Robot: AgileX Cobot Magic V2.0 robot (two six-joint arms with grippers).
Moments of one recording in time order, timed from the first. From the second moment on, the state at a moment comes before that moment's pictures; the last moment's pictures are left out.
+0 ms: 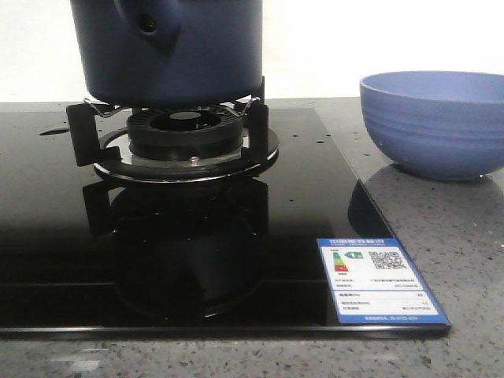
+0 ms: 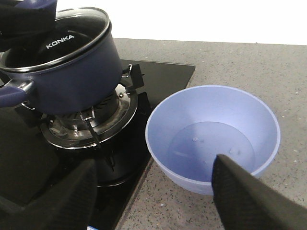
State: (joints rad) left arm -0.54 1.40 -1.08 -0.70 0.06 0.64; right arm 0.13 0.55 -0.68 0.48 0.60 -0.35
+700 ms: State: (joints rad) left arm -0.47 1.20 -1.08 -0.70 0.08 0.64; right arm 0.12 0.74 -0.72 0.48 0.64 -0.35
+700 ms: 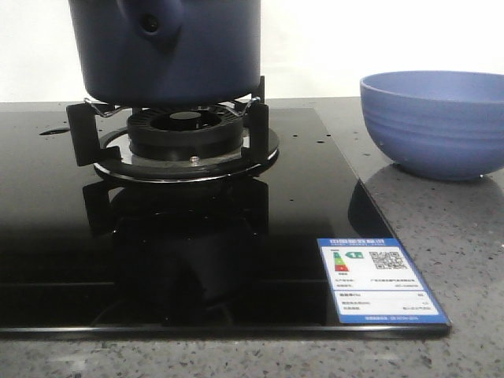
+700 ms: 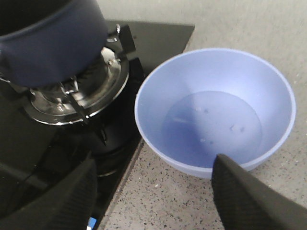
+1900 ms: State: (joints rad) left arm -0.15 1.02 -1.08 -0.66 0.25 0.64; right arm -0.12 1.51 -1.21 0.30 1.07 -0.26
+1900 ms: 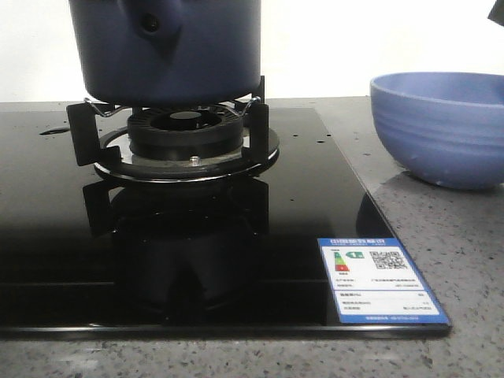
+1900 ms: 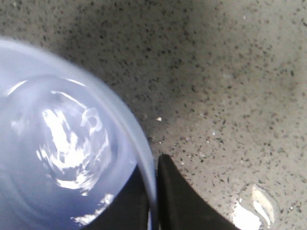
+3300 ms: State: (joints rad) left arm 0.03 1.02 -1.03 -0.61 0.27 0.64; right arm 0.36 1.98 -2.33 0.35 1.14 -0.14
